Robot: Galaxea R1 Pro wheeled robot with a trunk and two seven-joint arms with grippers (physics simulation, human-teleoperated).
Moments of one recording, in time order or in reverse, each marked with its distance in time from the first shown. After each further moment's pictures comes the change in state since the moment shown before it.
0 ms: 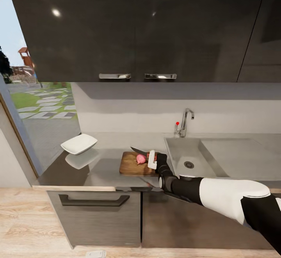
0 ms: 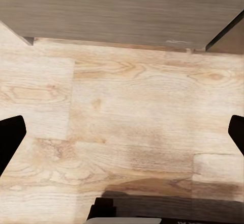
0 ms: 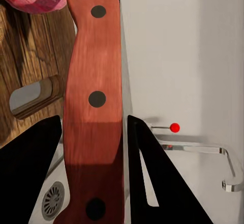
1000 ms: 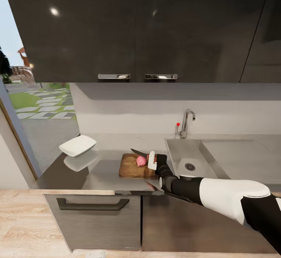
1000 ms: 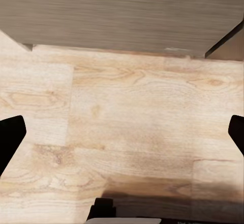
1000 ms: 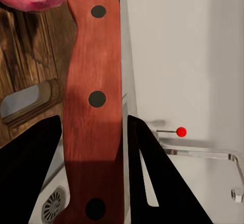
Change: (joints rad) left arm 0.000 0.000 0.000 0.000 0.000 -0.001 -0.001; right arm 0.000 -0.001 0.000 0.001 0.000 0.000 0.029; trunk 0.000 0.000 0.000
